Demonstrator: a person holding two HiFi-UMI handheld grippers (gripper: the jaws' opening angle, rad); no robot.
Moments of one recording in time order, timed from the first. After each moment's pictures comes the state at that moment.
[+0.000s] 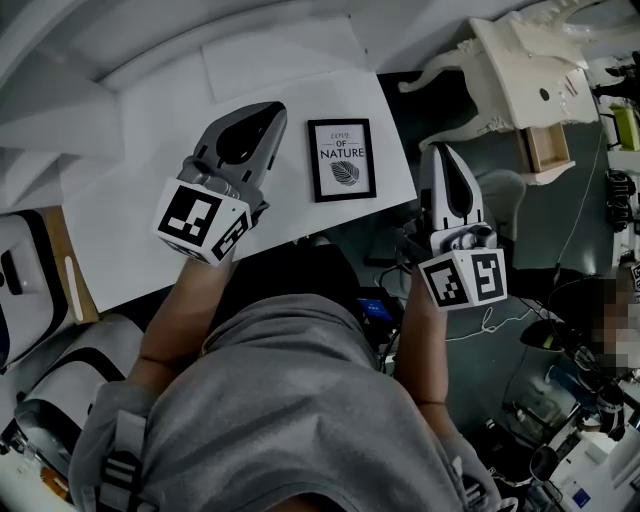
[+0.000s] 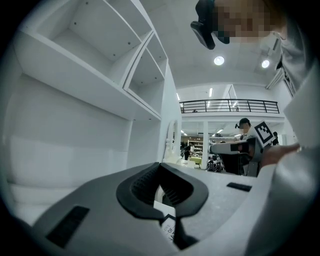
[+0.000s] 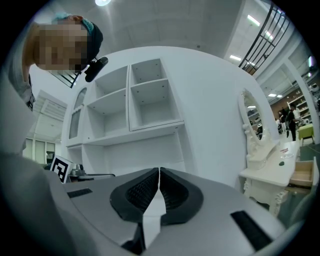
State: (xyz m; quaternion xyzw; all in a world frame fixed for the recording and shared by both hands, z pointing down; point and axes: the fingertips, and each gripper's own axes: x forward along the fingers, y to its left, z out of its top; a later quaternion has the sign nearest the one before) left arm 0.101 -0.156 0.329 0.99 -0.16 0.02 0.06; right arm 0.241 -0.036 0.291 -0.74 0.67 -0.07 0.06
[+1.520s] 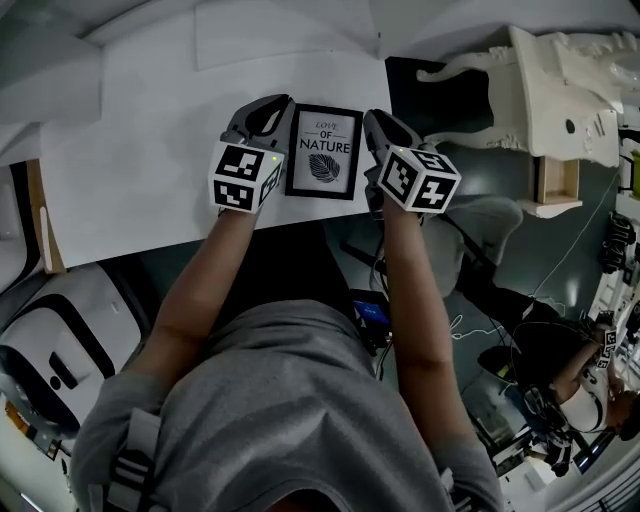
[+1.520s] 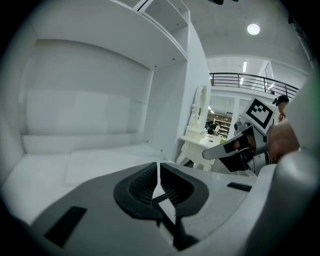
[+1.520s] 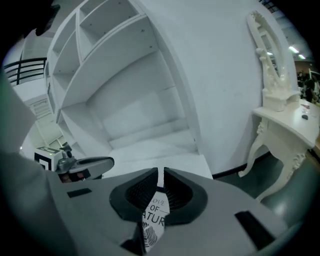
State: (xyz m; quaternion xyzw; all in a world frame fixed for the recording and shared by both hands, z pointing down) left arm 0.191 -0.185 0.520 0.93 -0.29 0.18 0.14; right arm 0.315 -0.134 0.525 -0.62 0.69 -0.36 -0.10
